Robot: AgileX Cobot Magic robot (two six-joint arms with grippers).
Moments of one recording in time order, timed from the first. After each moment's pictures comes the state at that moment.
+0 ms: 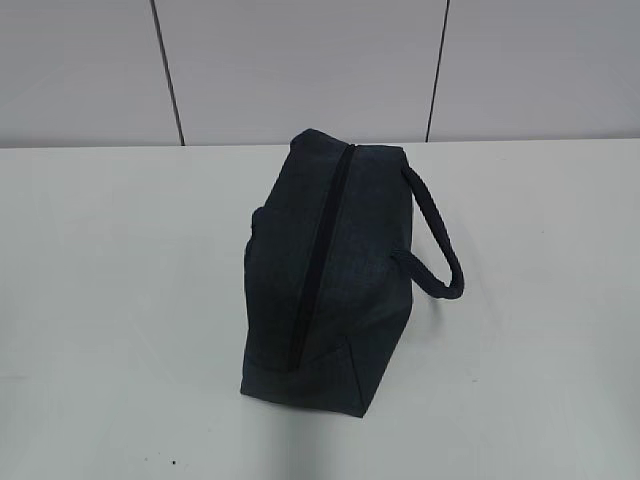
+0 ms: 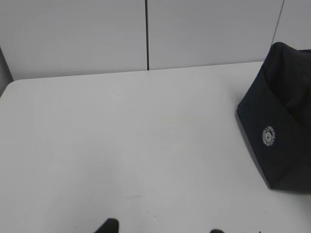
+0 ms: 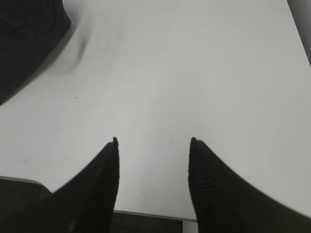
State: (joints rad) left arm -0.17 -0.02 -0.52 0.01 1.11 0.06; right arm 0.06 -0.02 -0.50 -0.04 1.16 -0.08
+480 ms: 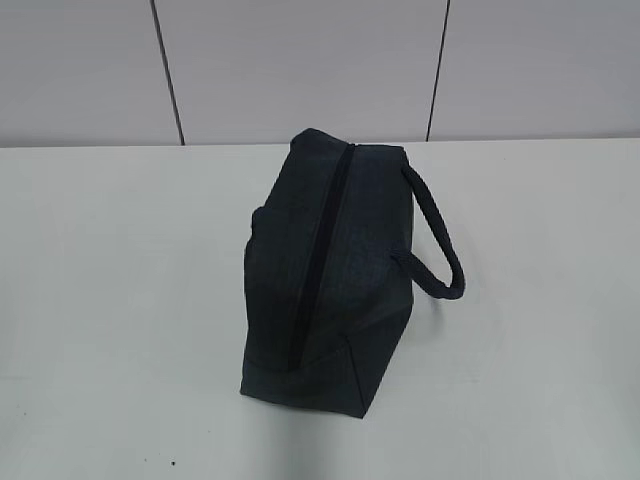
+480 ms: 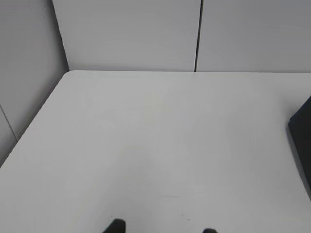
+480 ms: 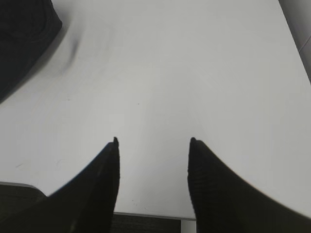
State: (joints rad) left arm 0.02 -0.02 -0.52 0.01 1.11 0.06; right arm 0.02 -0.02 -0.50 -0.04 1.16 -0.08
